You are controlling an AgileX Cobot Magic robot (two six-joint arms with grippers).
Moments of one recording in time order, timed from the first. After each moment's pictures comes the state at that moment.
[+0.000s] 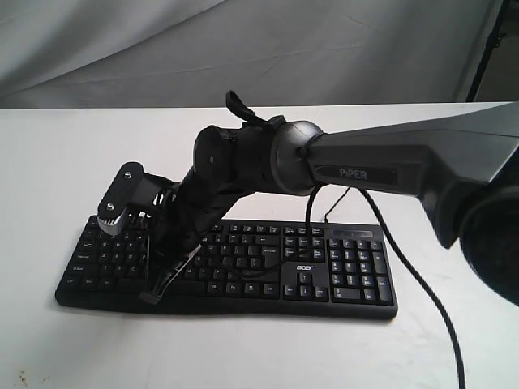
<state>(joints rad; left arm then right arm) -0.17 0.00 0.00 0.04 0.26 -0.02 0.81 2.25 -1.64 0.49 0.63 -0.93</state>
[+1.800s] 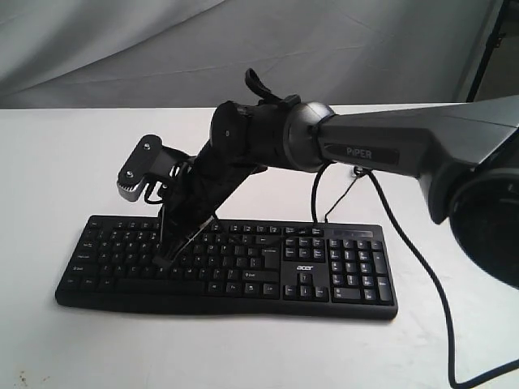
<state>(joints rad) -0.17 0.00 0.00 0.04 0.26 -0.02 0.75 2.29 -1.73 0.48 0.66 -0.94</state>
